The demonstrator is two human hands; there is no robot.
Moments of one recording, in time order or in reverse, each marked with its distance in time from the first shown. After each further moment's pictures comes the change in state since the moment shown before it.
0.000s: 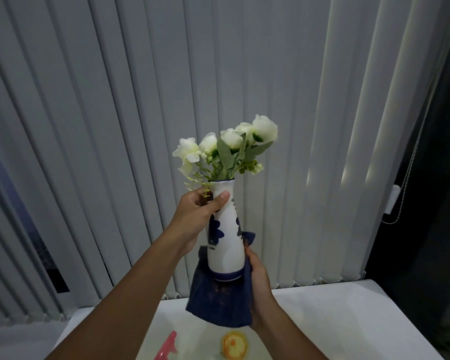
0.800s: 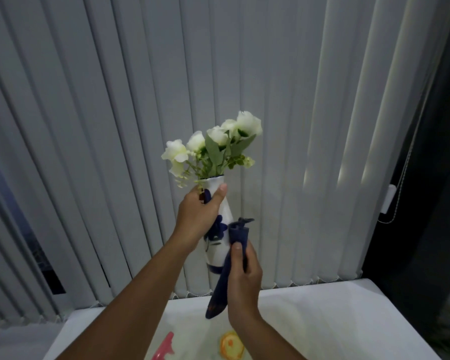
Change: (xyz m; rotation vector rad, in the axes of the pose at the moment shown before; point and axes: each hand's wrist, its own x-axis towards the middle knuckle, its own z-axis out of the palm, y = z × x) left_hand 0.007 -0.007 0.013 0.329 0.190 0.066; right_hand -0.025 0.013 0.026 -0.376 0.193 -0.699
